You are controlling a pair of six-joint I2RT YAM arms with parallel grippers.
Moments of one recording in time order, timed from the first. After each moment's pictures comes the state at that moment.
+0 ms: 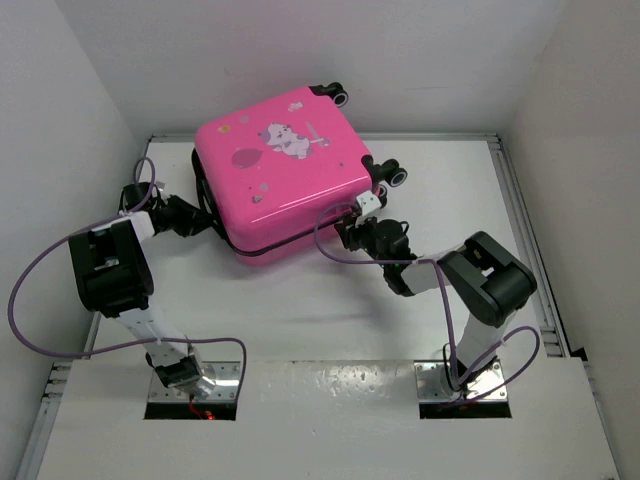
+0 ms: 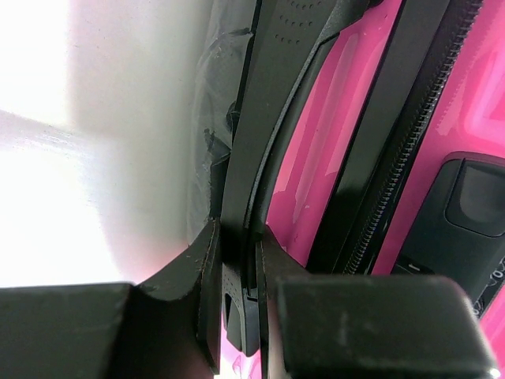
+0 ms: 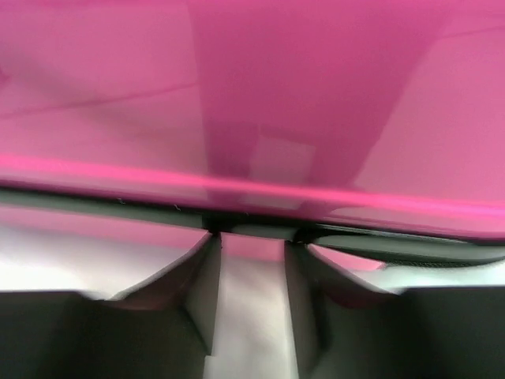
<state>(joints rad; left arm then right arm) 0.35 1.77 1.00 -0.12 0.68 -0.76 0.59 1.78 0.56 1.05 0.01 0.05</state>
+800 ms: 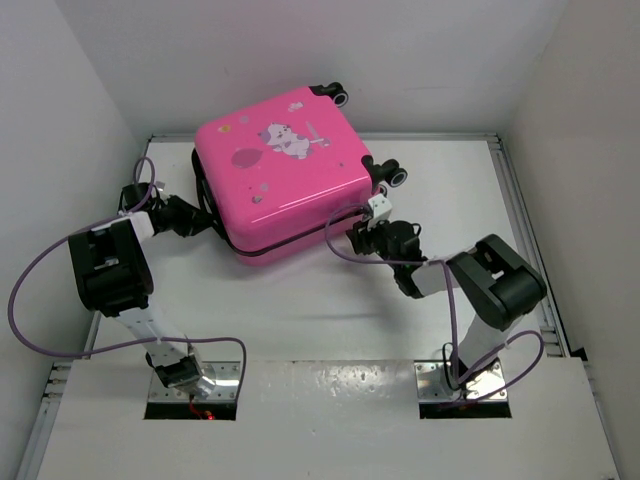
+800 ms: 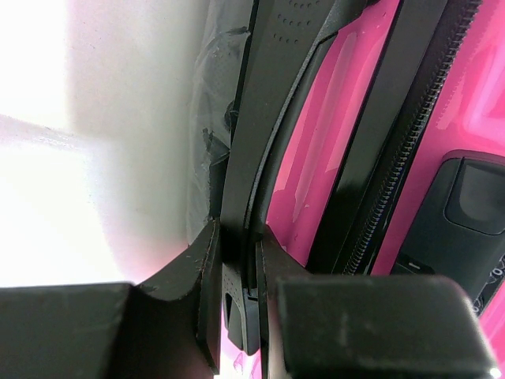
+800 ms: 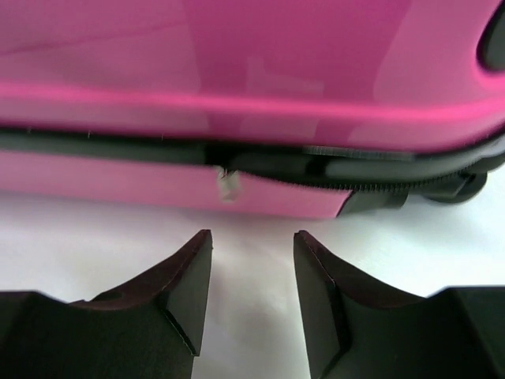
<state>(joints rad) 0.35 1.78 1.00 -0.12 0.70 -0.75 0.51 1.72 0.48 1.00 -0.03 0.02</state>
